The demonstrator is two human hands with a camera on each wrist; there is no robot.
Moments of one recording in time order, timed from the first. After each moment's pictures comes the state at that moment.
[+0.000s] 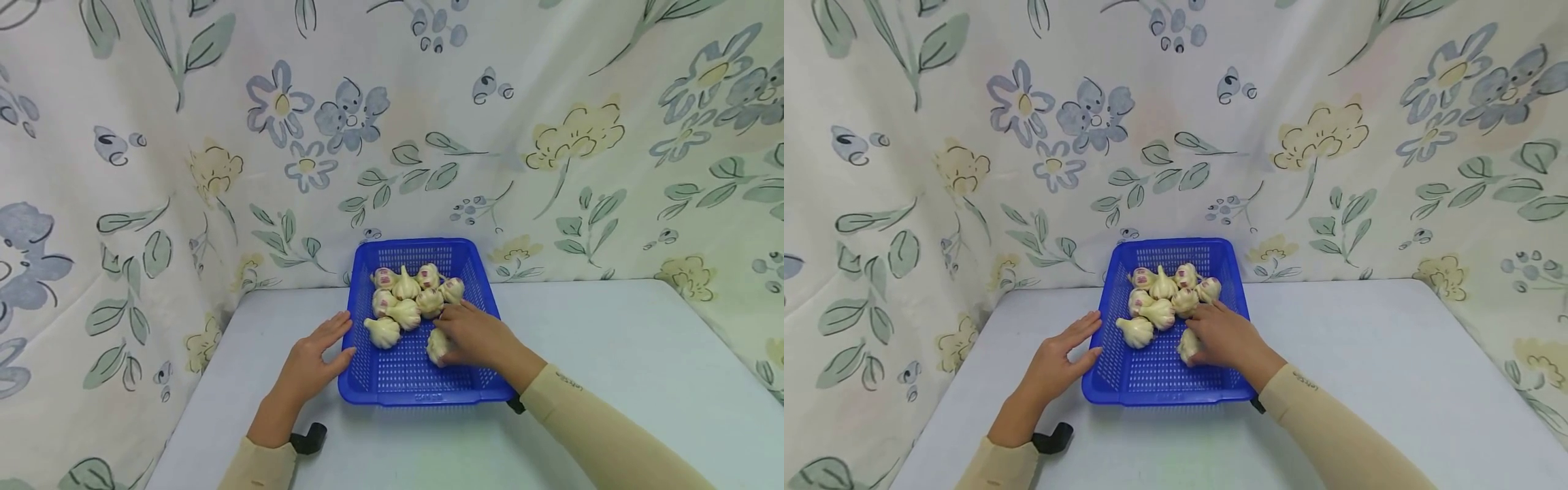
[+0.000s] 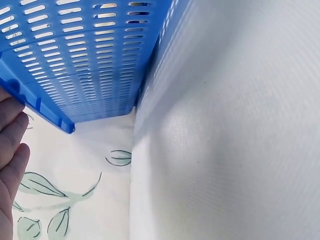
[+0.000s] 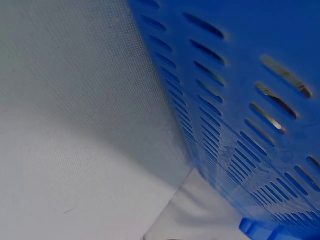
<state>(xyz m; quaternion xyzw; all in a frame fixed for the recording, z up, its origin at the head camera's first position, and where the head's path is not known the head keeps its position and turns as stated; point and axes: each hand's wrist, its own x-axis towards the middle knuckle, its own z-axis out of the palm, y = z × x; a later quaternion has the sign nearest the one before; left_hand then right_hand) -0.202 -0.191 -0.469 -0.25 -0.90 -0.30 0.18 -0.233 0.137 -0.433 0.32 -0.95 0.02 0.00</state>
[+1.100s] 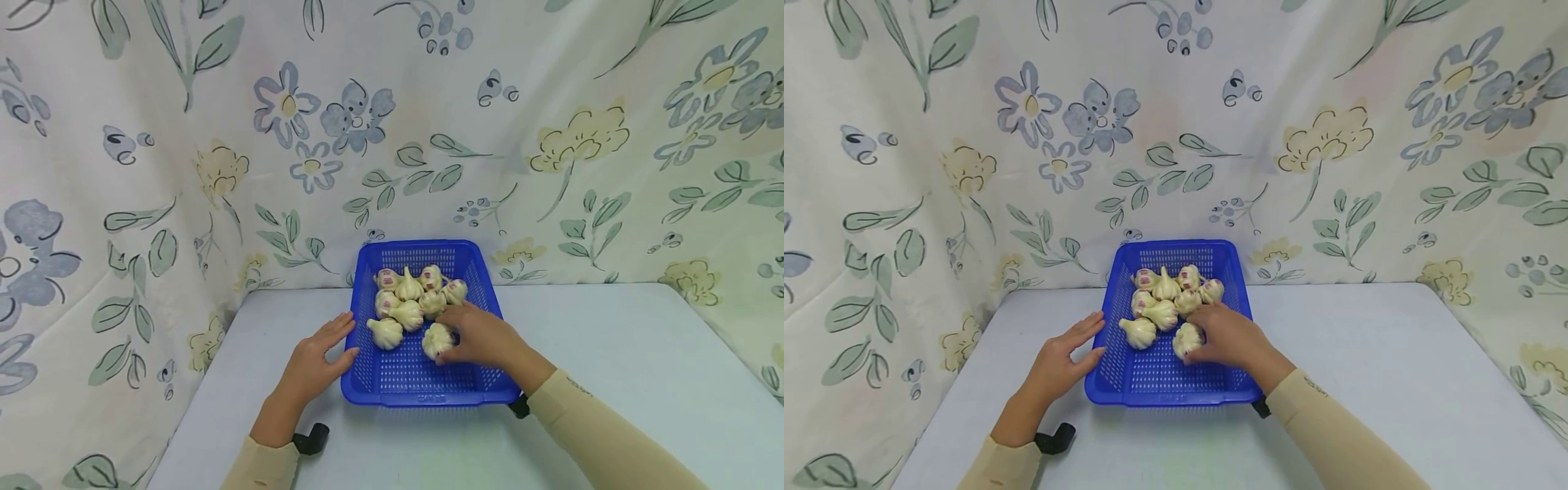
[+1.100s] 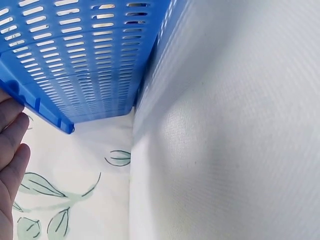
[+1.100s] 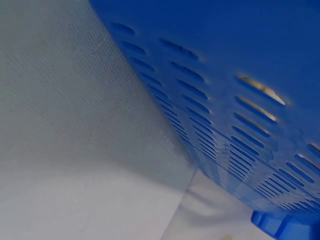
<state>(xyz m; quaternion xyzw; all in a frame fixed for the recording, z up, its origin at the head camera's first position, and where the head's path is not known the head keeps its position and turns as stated) -0.202 -0.191 -0.471 -0.24 -0.90 -0.31 0.18 -0.229 0.138 -0.428 0.23 -0.96 0.17 -0.02</state>
